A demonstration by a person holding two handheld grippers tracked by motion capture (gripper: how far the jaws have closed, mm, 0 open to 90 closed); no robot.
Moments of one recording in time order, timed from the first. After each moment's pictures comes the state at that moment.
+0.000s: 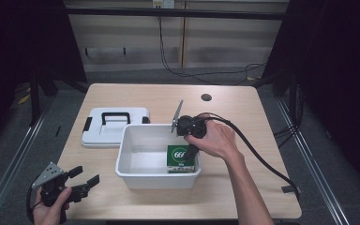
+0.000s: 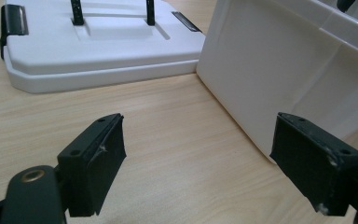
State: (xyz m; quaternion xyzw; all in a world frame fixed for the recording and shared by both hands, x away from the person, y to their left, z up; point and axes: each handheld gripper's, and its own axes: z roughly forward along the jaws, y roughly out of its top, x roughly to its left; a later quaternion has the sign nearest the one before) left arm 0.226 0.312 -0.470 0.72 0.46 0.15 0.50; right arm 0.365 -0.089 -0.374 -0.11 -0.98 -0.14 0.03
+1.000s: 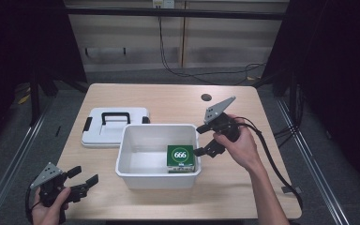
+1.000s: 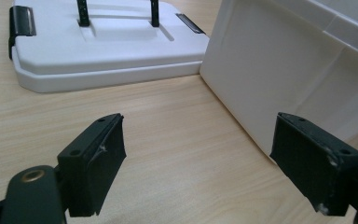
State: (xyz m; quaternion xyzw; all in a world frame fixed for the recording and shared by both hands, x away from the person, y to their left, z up) left arm 0.225 0.313 -0.470 0.71 0.47 0.16 0.50; right arm 0.328 -0.170 -0.352 -0.17 -0.91 -0.37 -0.02
